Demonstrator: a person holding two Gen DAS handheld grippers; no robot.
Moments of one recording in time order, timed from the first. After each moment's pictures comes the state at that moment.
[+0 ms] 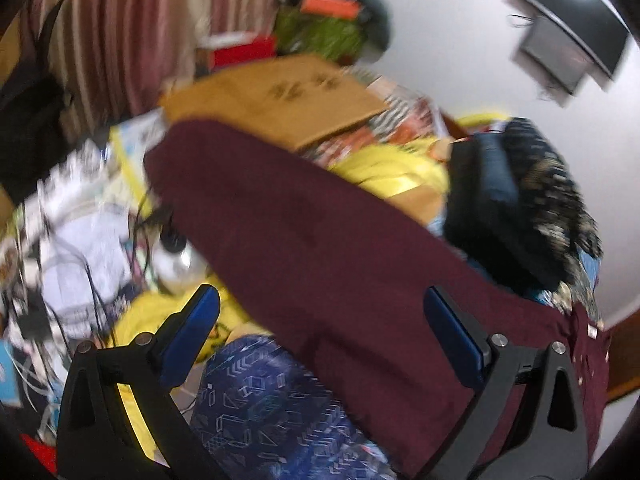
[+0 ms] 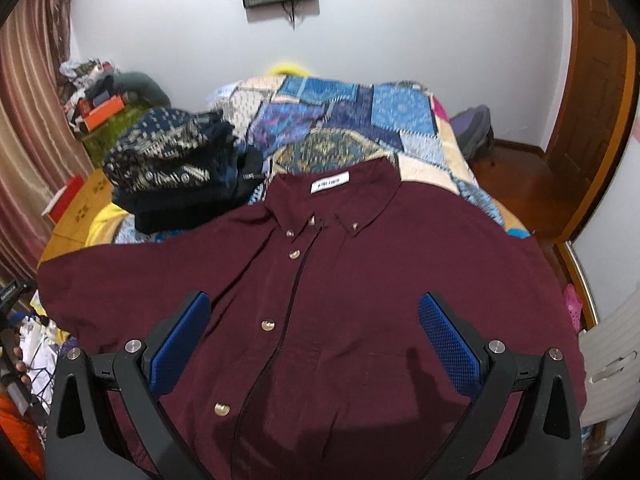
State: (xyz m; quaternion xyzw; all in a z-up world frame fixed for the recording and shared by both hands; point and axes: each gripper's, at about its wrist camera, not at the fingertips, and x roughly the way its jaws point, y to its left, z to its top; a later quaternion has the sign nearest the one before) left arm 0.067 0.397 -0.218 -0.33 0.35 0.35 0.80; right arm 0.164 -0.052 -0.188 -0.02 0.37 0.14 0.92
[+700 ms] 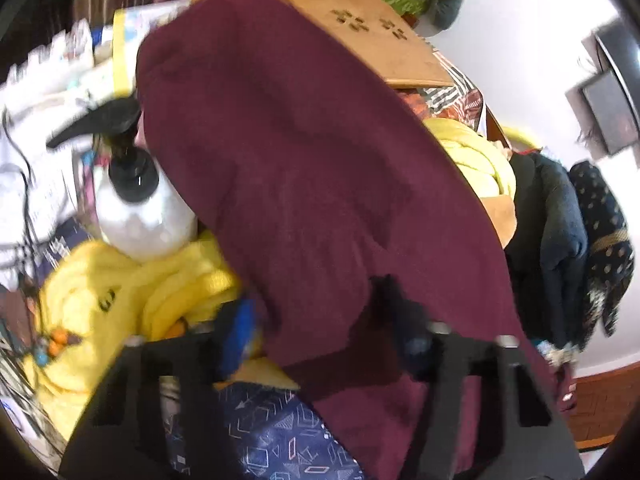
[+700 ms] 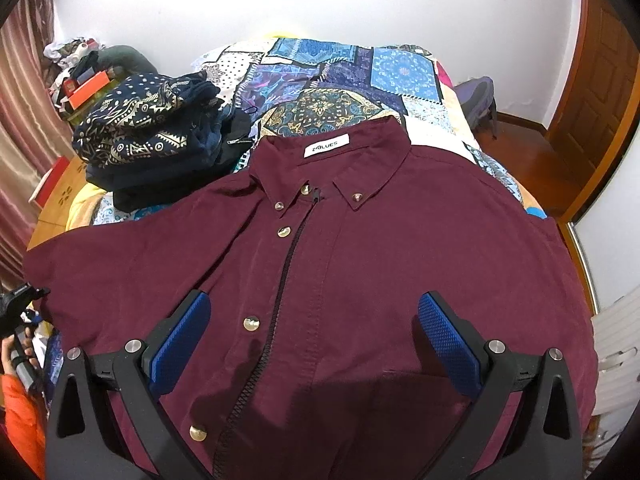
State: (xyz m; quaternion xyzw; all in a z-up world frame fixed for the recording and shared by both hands) left arm 0.078 0.461 -0.310 -0.45 0.36 0.34 0.74; right arm 0.195 -0.046 -0.210 -0.04 0.42 0.13 0.90
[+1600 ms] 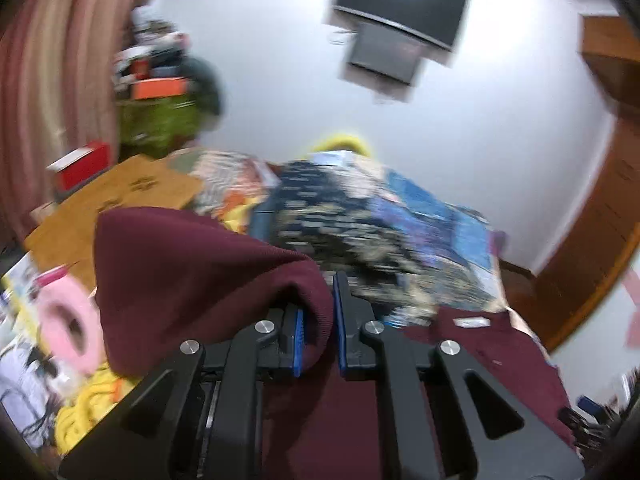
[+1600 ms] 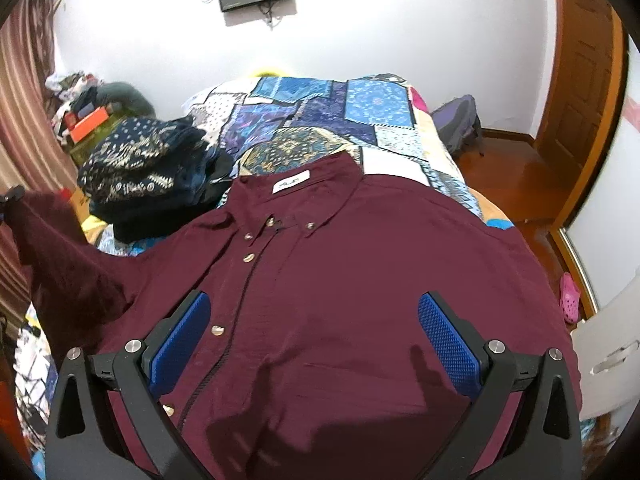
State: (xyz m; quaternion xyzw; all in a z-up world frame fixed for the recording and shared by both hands) left arm 0.197 0.239 -0.096 -0.17 0.26 0.13 0.94; right arm 0.180 -0.099 -0.189 0.00 0.37 0.12 0.92
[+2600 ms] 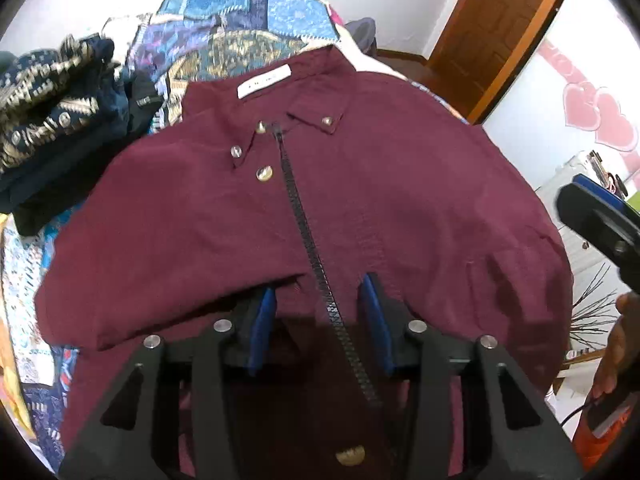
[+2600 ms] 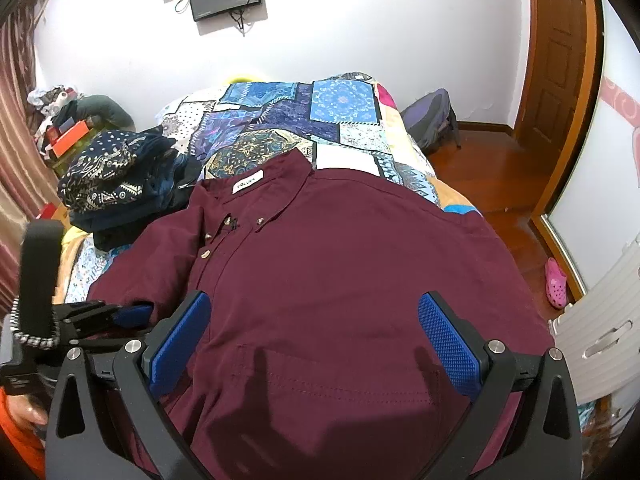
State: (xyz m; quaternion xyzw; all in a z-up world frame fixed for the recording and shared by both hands) left arm 0.251 0.001 -0.226 -0.02 0.51 -0.13 0.85; right arm 0.173 -0.139 -0.192 0.01 0.36 0.09 0.93
